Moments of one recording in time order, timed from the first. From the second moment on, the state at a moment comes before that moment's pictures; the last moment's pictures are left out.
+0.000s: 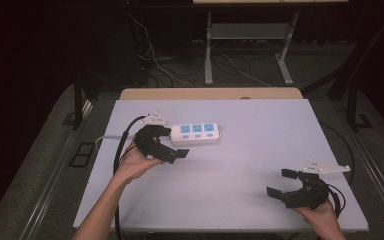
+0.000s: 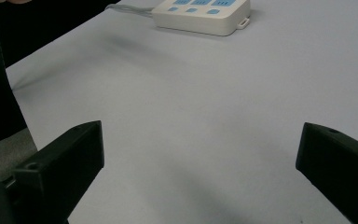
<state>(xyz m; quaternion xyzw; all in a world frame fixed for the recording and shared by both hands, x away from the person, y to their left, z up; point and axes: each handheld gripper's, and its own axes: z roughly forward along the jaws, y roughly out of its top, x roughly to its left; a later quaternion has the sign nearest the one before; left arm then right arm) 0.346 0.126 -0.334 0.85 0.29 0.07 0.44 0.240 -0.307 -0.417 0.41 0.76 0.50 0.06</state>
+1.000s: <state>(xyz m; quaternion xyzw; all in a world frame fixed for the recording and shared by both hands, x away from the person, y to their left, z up) 0.398 0.113 -0.318 0.87 0.27 0.09 0.40 0.239 -0.305 -0.418 0.41 0.76 0.50 0.07</state>
